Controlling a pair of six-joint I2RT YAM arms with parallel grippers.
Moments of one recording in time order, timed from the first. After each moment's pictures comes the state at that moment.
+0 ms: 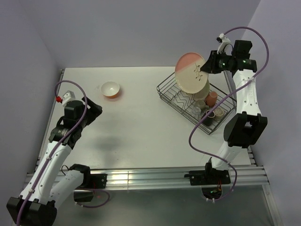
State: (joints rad) left arm -0.23 0.82 0.80 -0.52 -0.22 -0.83; right arm -0.19 1.74 1.84 -0.77 -0.72 -0.10
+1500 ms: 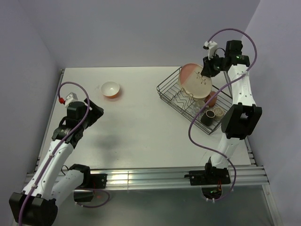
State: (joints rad) left arm -0.21 0.85 0.73 -0.47 -0.18 -0.83; right arm -0.15 1.89 1.97 -0.94 -0.60 -0.60
